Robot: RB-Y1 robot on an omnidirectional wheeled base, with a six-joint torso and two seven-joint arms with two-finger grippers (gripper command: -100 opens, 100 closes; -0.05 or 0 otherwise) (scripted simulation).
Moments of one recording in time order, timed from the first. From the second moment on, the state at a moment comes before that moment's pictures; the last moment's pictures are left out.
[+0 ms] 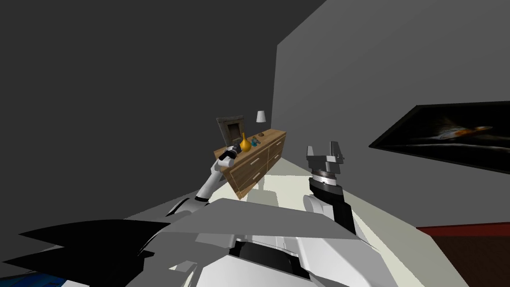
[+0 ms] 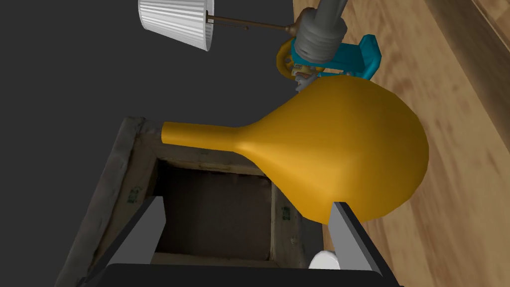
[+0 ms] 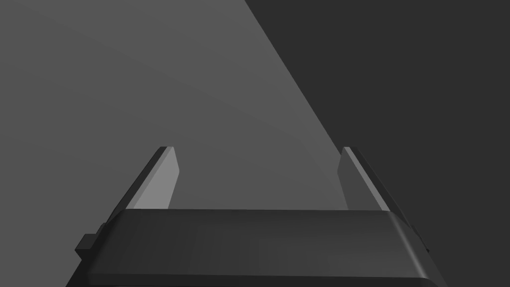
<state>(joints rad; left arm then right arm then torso) -0.24 0.40 -0.02 -1.62 0.46 0.30 0.06 0.46 0.02 0.03 -2.28 -0.05 -0.51 -0.16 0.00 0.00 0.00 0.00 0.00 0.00</state>
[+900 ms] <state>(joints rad) -0.41 0.48 -0.02 -1.45 0.52 0.56 0.06 0.46 0.02 0.03 -2.28 -0.05 -0.51 -0.16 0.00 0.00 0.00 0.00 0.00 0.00</state>
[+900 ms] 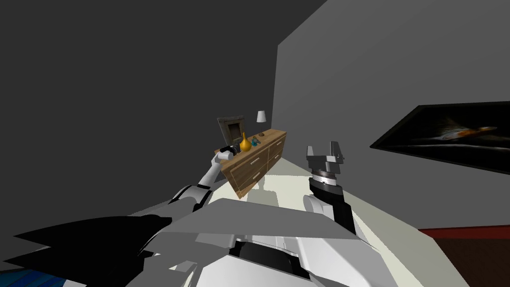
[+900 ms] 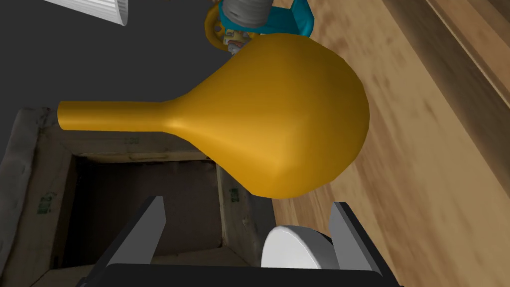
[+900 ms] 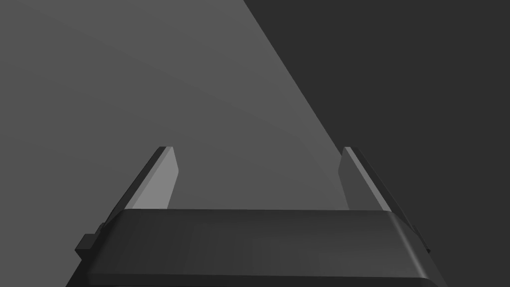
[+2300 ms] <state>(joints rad) -0.64 0.58 -0.03 -1.15 0.60 0.93 0.05 0.46 0.02 0.03 -2.28 -0.05 -0.51 -0.16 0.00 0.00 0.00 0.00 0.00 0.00</state>
